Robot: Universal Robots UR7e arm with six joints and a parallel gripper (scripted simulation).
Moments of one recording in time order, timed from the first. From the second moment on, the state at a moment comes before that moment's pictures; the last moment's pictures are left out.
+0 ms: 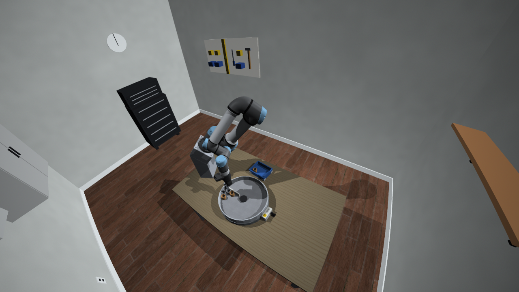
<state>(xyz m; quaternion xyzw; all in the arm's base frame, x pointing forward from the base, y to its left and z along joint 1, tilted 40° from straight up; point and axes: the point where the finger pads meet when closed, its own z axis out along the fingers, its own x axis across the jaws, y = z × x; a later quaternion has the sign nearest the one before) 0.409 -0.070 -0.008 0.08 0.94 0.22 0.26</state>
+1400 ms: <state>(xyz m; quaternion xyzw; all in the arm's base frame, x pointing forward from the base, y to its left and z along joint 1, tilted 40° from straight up) 0.429 -0.118 -0.048 0.08 0.94 0.22 0.26</state>
